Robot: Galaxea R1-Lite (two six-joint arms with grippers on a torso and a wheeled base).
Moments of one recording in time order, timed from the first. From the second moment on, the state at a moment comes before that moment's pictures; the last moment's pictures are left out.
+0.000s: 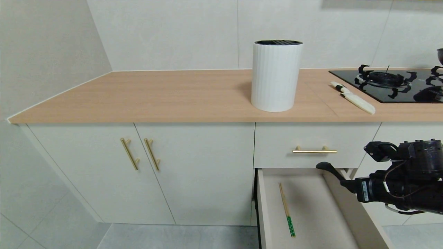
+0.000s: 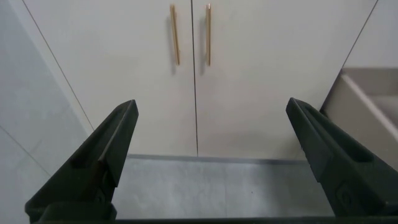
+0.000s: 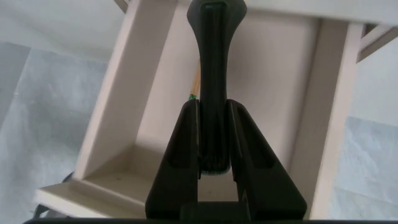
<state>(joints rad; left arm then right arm) 0.00 0.00 0.00 0.00 0.03 0.00 0.13 1.66 -0.52 -0.52 0.18 0.04</state>
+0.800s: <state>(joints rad) 0.00 0.00 0.00 0.00 0.03 0.00 0.13 1.68 -0.51 -0.53 0.18 0.04</state>
